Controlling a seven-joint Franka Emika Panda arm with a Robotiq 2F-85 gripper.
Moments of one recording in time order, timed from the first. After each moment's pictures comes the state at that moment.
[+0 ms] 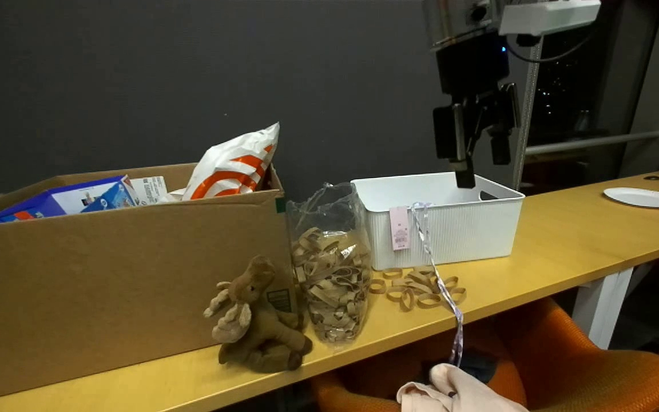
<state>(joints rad) 0.14 0.21 0.07 -1.86 -0.17 1.90 0.26</state>
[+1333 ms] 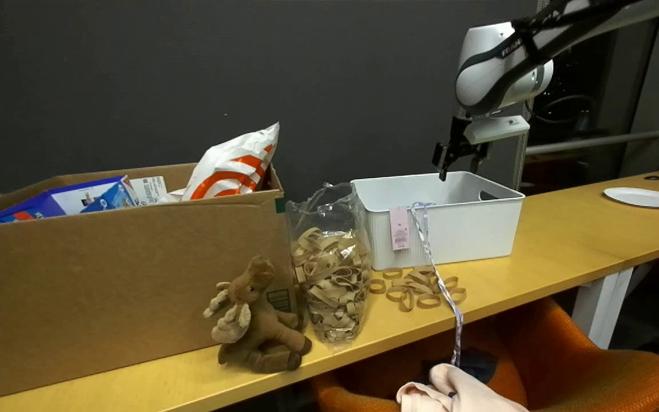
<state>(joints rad) -0.18 0.87 -0.12 -1.20 -0.10 2.37 0.18</state>
